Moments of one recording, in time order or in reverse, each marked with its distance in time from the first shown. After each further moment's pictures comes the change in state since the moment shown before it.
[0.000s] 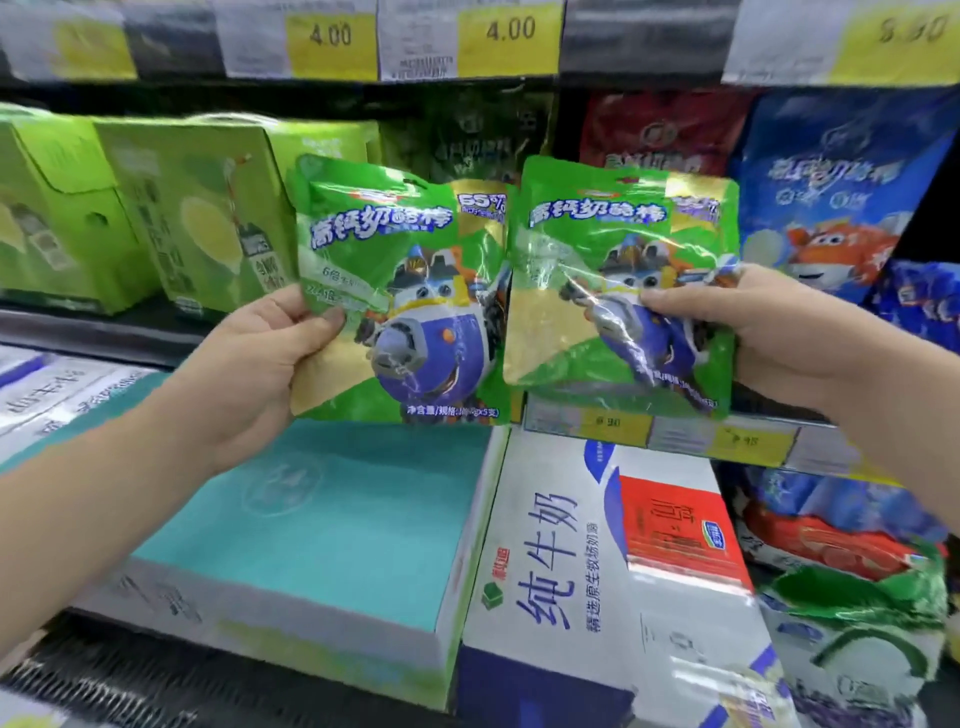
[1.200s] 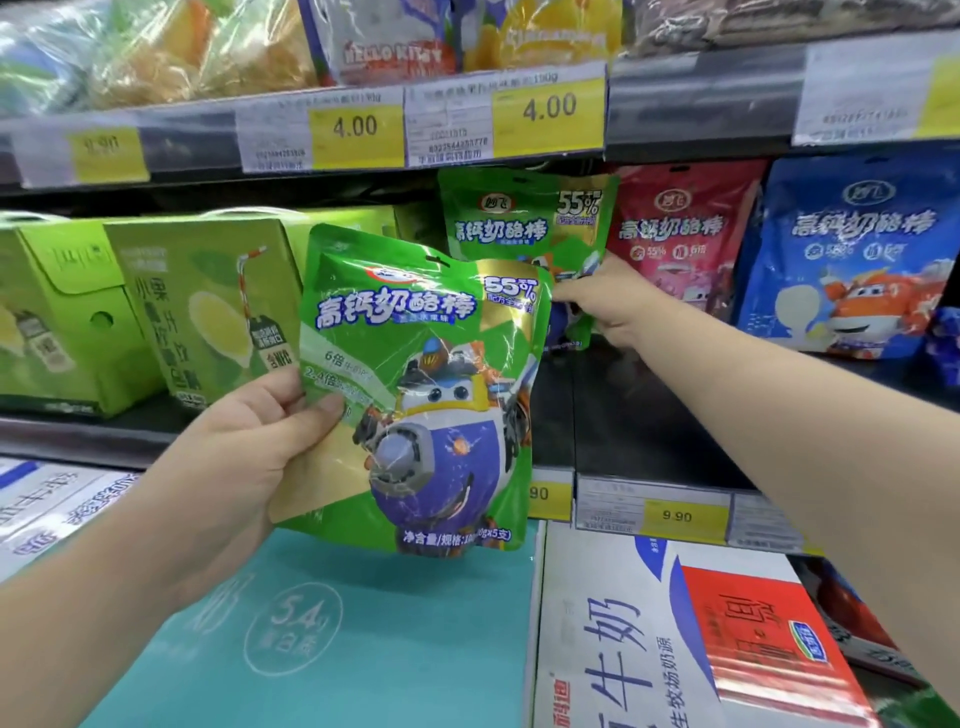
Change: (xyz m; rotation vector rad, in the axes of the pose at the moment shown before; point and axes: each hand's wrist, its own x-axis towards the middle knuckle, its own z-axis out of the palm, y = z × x) left_hand 0.007 0.003 -0.016 -0.016 0.034 0.021; right_hand 0.215 0.009 0.038 -0.071 0.297 -0.137
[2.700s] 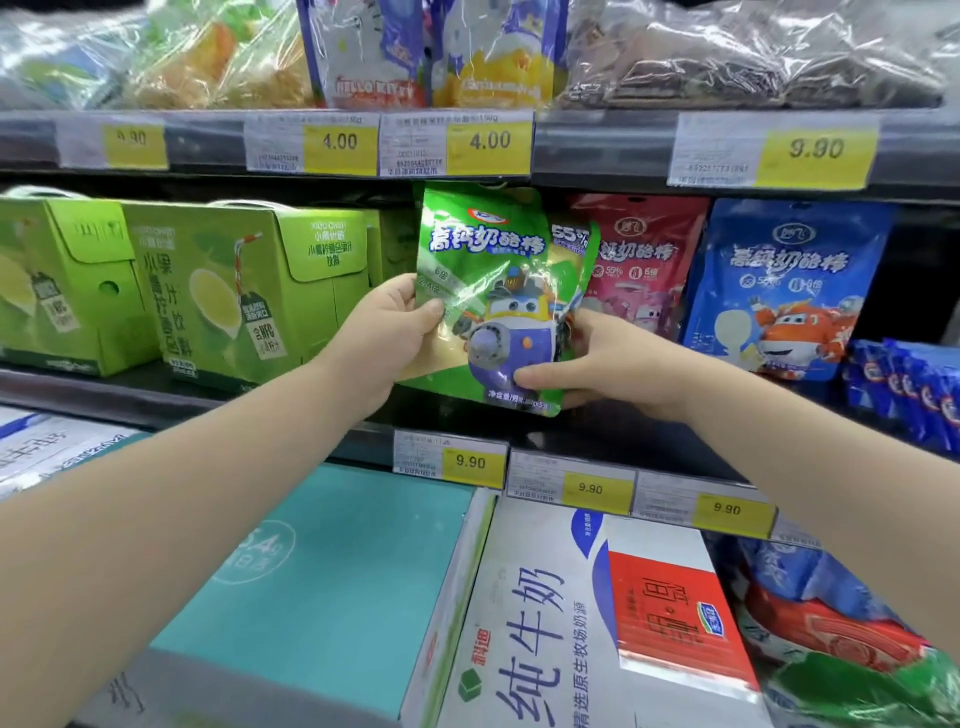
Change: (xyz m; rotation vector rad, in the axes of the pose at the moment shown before) left_hand 0.069 0.003 0.092 0.243 0.017 0.107; right_hand -0.129 -0.021 -0.051 -0.263 -0.418 -0.016
